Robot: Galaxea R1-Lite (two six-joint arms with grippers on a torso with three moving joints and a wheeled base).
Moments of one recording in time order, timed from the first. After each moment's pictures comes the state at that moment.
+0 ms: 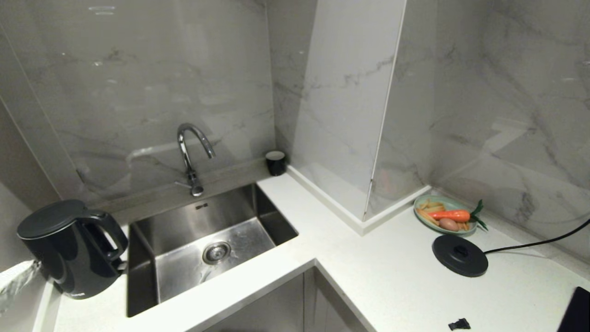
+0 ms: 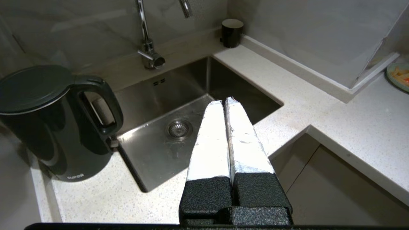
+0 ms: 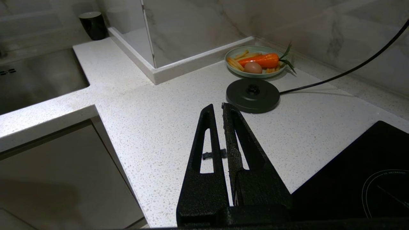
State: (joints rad) left arm -0.01 0.63 -0.32 -0.25 -0.11 -0.01; right arm 0.00 0.00 0.00 0.00 0.00 0.00
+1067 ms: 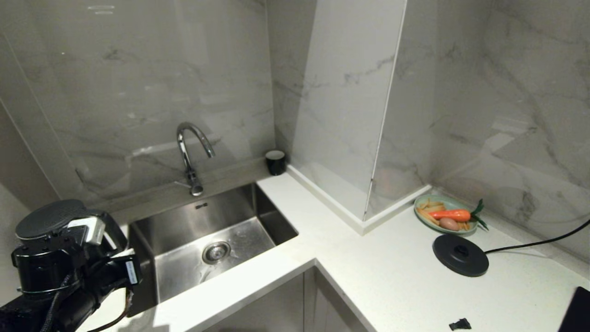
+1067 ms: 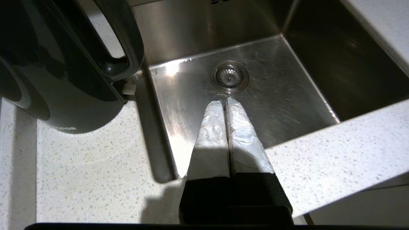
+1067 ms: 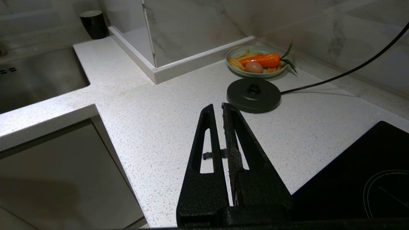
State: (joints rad) left arm 0.02 1.84 -0.10 -1.36 0.17 -0.10; right arm 0.00 0.00 0.00 0.00 0.00 0.00
